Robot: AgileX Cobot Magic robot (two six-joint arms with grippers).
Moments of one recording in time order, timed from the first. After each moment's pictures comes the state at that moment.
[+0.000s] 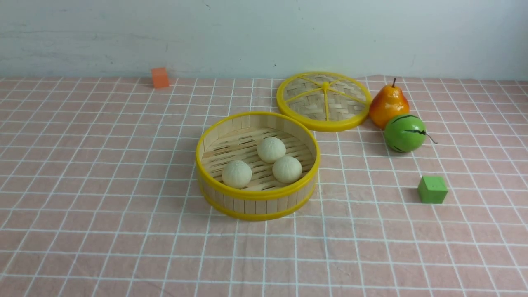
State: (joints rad) right arm -0.01 -0.01 0.01 -0.06 0.40 0.28; left arm -0.49 0.10 -0.35 0.37 0.52 -0.43
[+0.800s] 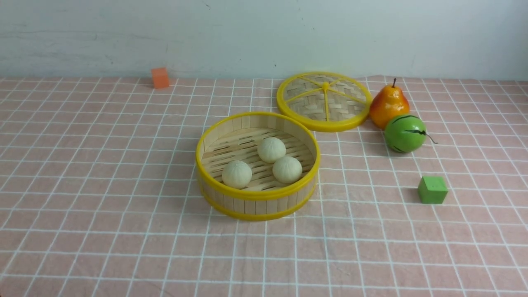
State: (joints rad) right arm -0.01 -0.01 0.01 -0.06 0.40 0.28; left arm -0.04 -0.01 0.03 0.04 0.22 -0.26
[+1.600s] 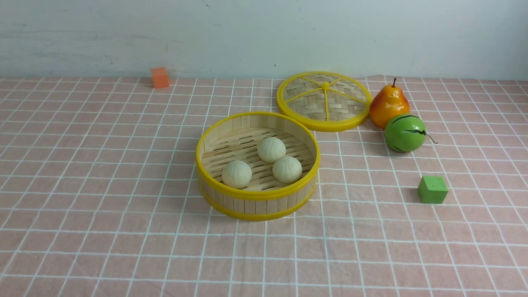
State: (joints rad) right arm -0.01 -0.01 0.01 -0.06 0.40 0.28; left arm -0.04 -0.01 0.03 0.04 0.38 -0.29
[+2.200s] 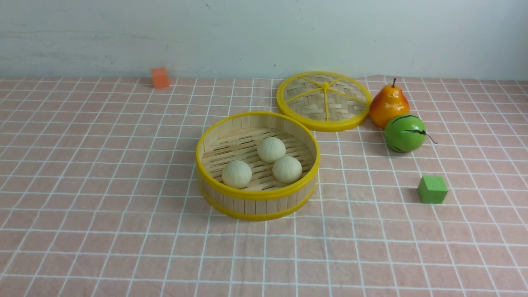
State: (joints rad) right arm -0.01 -0.01 0.01 -0.06 0.40 0.28; left arm -0.04 -0.01 0.03 0.04 0.37 -0.29
